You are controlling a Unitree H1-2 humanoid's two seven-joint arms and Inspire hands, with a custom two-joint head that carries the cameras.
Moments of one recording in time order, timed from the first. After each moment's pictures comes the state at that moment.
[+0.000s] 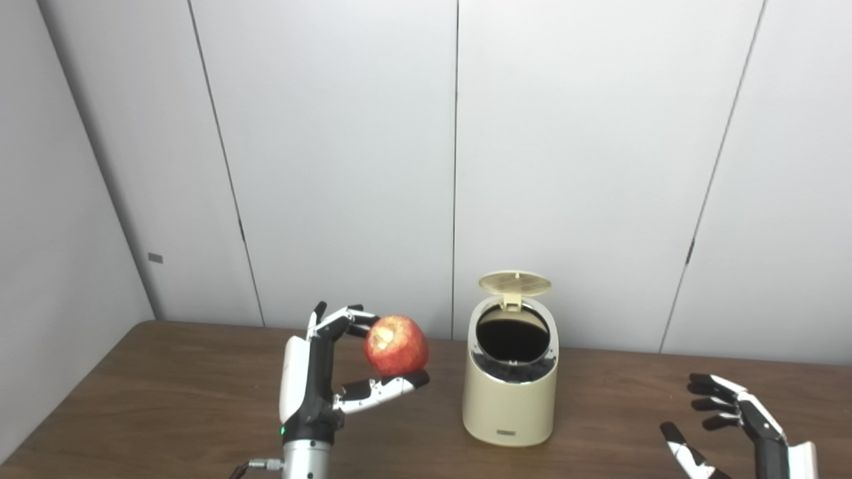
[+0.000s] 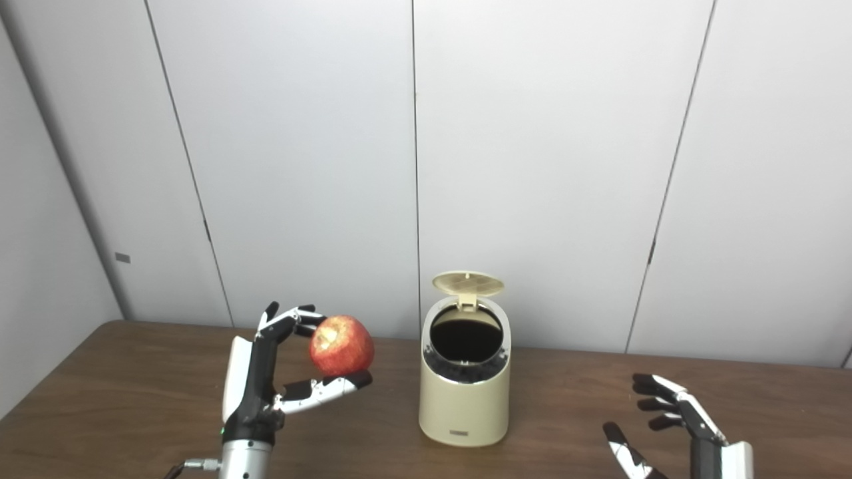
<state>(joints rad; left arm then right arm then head) -0.27 0.07 -0.05 -0.05 0.46 -0.08 0.34 -0.14 -0.12 -0.03 0.11 -0.53 -0.41 -0.54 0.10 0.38</state>
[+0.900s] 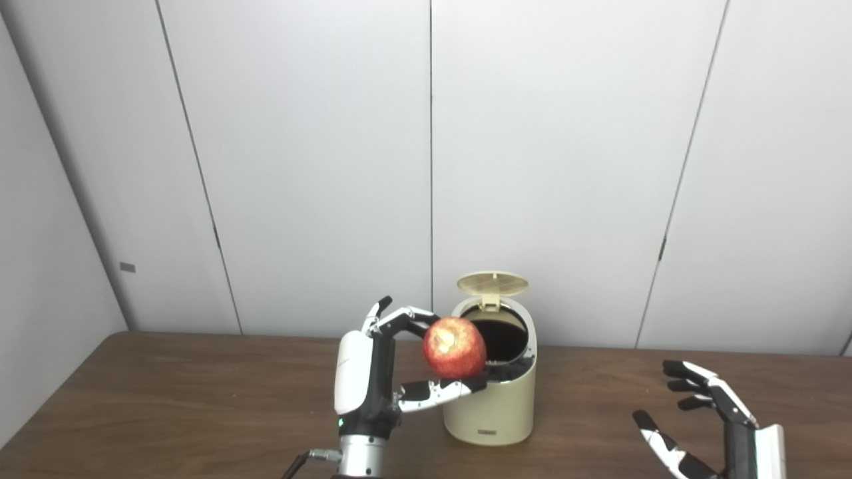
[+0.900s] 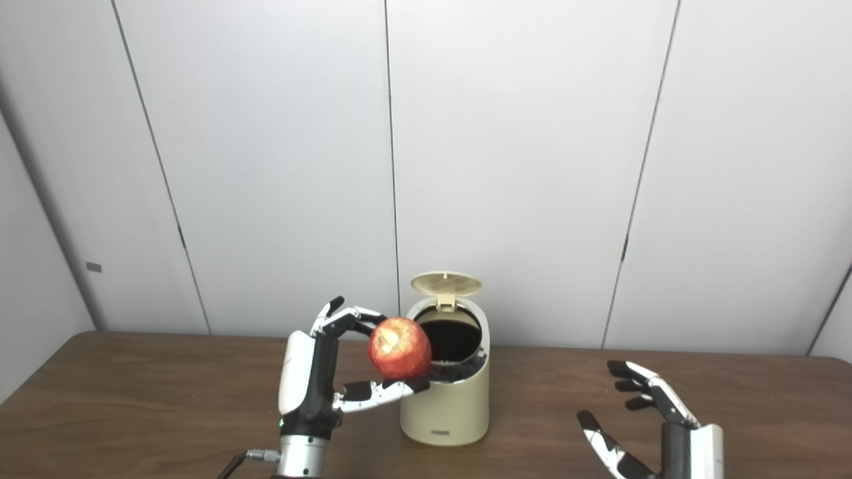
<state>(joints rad) -0.38 -0.02 -0.15 0.17 0.62 -0.21 0.45 -0.18 -0.13 0.01 0.17 -0.58 -0.43 -0.63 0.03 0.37</state>
